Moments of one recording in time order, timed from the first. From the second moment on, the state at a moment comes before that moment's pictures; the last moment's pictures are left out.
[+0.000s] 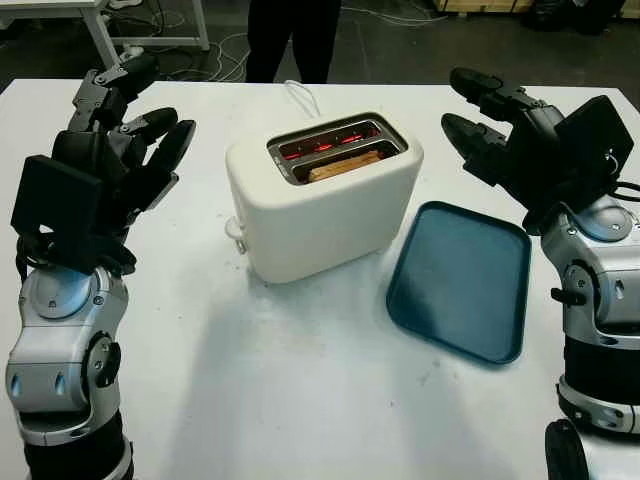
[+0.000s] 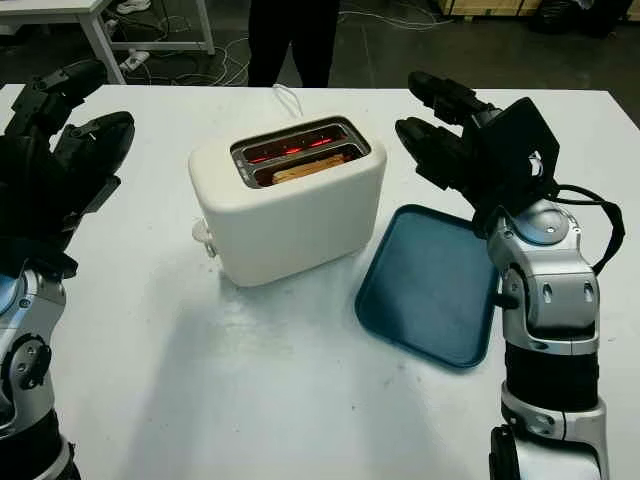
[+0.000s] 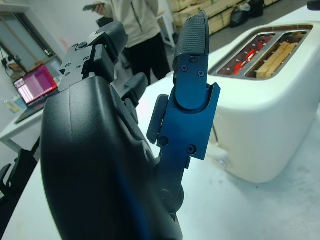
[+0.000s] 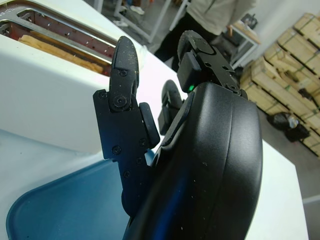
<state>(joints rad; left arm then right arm) -0.27 0.20 0.21 -0.65 -0.16 0.59 -0.02 -0.50 -0.38 -0.15 -0.25 0.18 0.68 0.22</state>
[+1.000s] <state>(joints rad) -0.27 0.20 0.22 -0.65 -0.16 0.59 -0.02 -0.51 -0.38 -0.15 -0.25 0.18 0.68 0.23</state>
